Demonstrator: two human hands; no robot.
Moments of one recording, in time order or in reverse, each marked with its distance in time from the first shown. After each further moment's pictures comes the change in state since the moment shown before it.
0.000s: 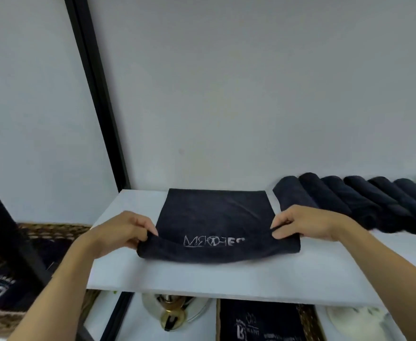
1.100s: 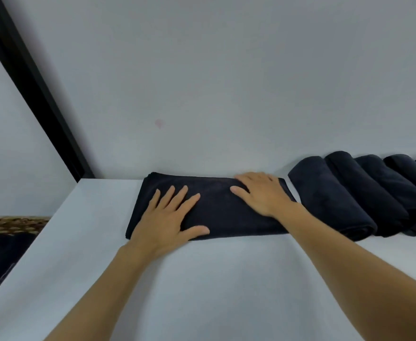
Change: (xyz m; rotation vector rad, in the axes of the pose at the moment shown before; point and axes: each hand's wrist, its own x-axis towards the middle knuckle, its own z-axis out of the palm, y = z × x) left_hand 0.180 -0.039 0.065 1.045 0.174 0.279; right_hand 0.223 0.039 0.002 -0.704 0.464 0.016
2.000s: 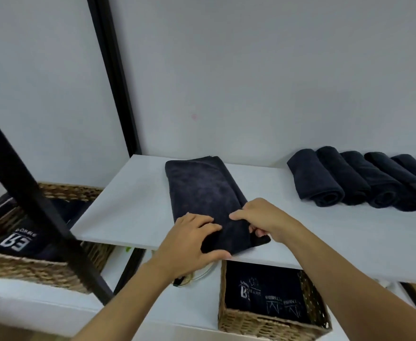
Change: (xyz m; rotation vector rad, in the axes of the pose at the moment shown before) left_hand -0.177 0.086 -0.012 -0.157 0.175 0.075; right_hand -0.191 -0.103 -0.043 0.868 -0.319 0.302
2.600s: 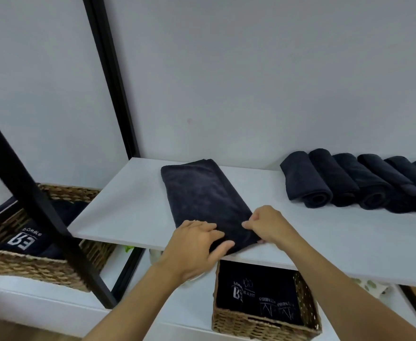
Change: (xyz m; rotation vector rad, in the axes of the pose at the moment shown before) left_hand 0.008 0.053 0.001 0.110 0.066 -0.019; right_hand -0.007 0.034 -0.021 -0.243 0.186 -0.016
